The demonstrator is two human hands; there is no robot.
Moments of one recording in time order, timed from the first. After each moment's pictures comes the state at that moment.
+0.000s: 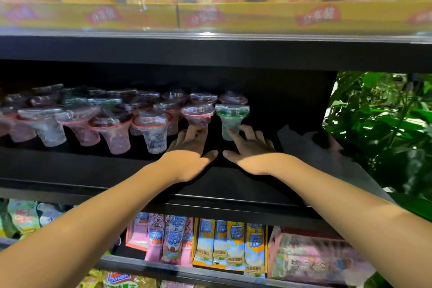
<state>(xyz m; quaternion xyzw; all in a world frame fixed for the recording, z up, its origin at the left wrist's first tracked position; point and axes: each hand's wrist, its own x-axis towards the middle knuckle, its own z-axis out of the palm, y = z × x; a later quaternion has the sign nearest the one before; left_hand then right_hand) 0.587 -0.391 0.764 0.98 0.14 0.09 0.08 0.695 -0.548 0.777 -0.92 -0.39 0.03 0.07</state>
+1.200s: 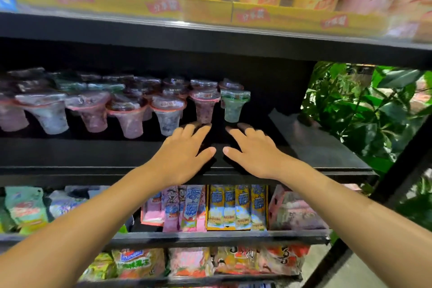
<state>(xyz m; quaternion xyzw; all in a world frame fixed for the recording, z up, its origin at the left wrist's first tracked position) 0.490 -0.376 0.771 0.99 0.02 0.11 0.11 0.583 -0.557 0.785 -0.94 -0.34 0.01 0.07</state>
